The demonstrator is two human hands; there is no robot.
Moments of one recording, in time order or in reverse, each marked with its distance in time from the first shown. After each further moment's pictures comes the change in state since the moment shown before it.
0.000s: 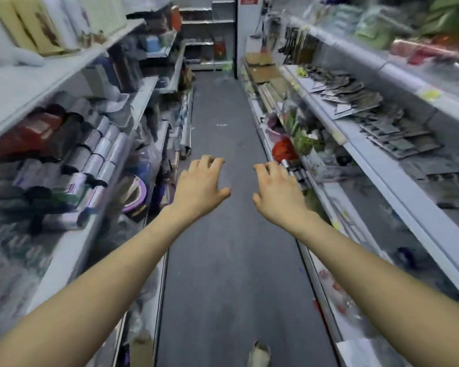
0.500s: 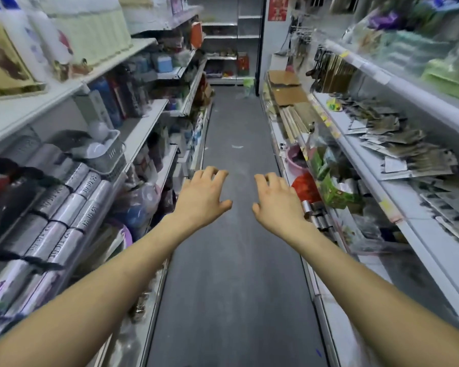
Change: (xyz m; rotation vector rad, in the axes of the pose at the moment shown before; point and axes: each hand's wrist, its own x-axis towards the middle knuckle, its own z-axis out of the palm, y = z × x) left_hand 0.335 -0.081 0.068 0.058 0.010 -0.042; right_hand 0.354 0.081 0.073 0.022 -0.039 -0.058
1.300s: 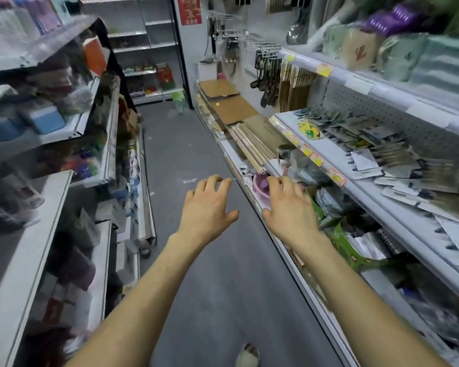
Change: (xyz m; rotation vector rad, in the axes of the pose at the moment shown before) left_hand 0.567 -0.098 0.136 -0.061 -0.018 0.312; right_hand 0.499 0.145 0.088 -0.029 0.103 0.444
